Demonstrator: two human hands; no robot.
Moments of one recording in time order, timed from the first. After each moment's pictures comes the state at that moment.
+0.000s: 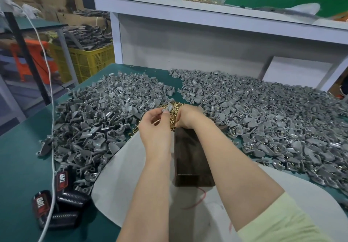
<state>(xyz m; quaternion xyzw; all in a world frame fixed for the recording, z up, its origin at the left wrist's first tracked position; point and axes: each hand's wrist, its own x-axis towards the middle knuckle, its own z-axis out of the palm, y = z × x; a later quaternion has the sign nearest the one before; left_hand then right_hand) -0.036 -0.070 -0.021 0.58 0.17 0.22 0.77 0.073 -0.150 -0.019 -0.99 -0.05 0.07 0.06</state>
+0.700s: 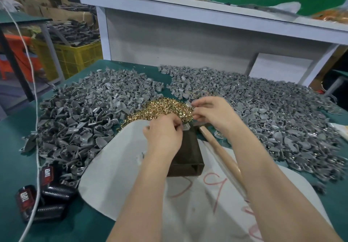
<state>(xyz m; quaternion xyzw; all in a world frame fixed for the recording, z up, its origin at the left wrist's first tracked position) -0.047 -0.093 -0.020 0.92 0.03 0.10 0.38 -0.015 -0.226 0.020 -0.84 -0.01 -0.01 0.54</state>
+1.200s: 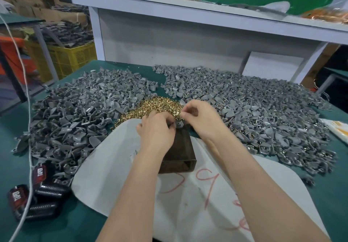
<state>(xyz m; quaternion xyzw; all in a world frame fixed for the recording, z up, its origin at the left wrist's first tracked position) -0.051 -0.093 -0.018 0.93 0.02 0.10 0.35 -0.029 -0.219 0.002 -0.92 -0.08 -0.09 0.38</state>
